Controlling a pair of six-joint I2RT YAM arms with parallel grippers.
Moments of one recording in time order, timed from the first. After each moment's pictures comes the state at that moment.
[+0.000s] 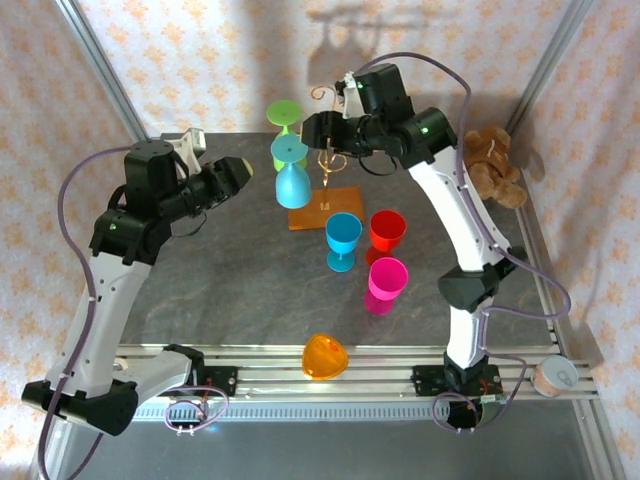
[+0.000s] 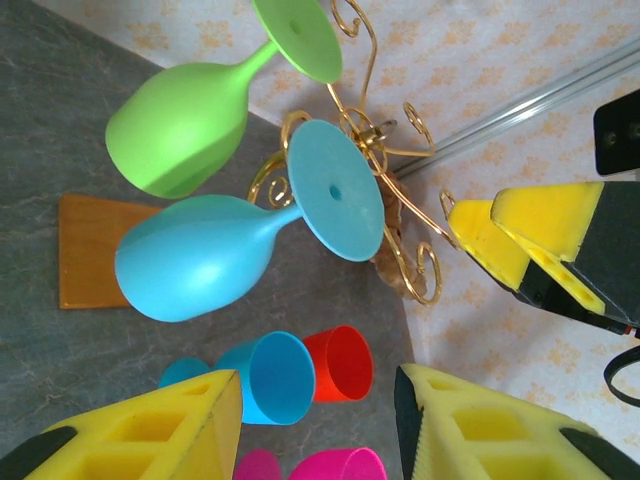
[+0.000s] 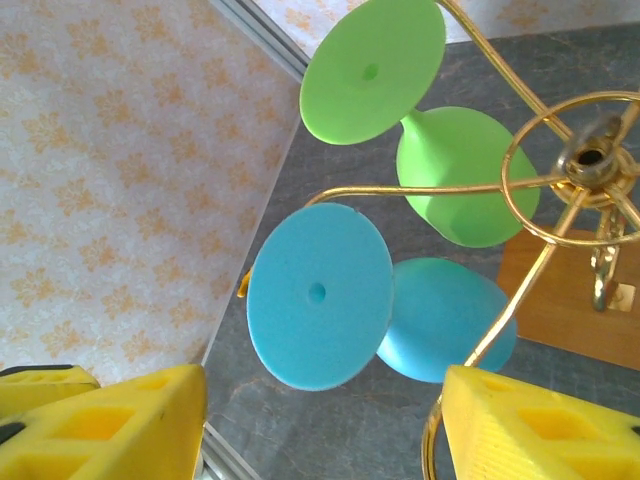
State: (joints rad) left arm -0.18 1.10 1.44 -0.75 0.39 -0.76; right arm 0.60 1.94 2.50 -1.15 -0.33 0.56
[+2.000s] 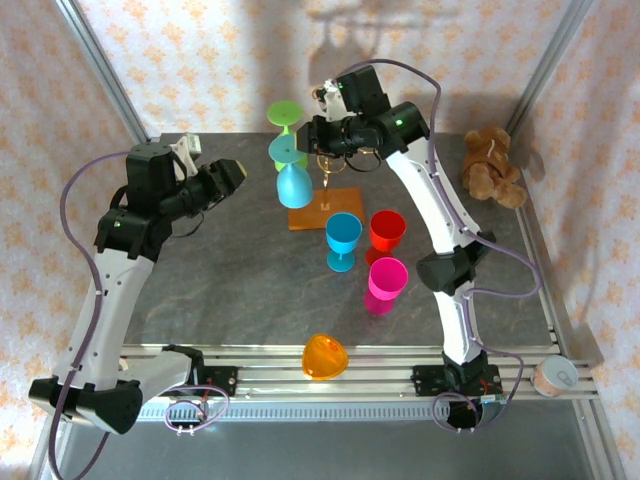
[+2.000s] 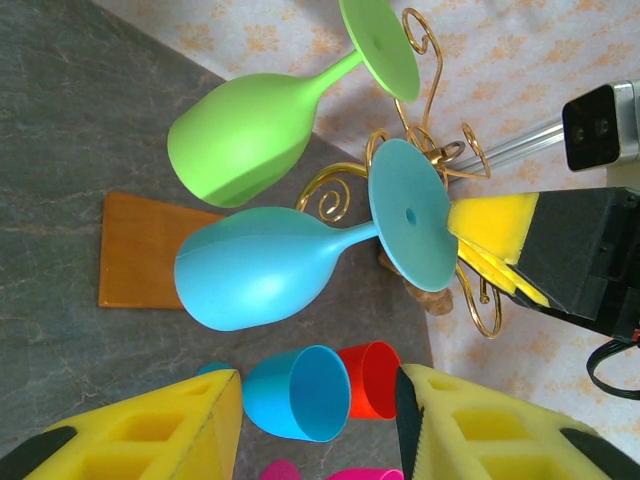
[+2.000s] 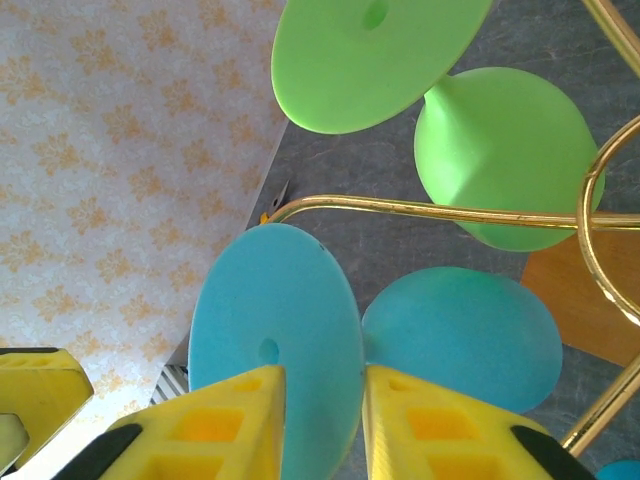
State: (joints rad) left arm -0.12 1.11 1.37 -0.72 0.40 -0.76; right arm 0.59 2.13 2.66 -1.22 -0.44 0.52
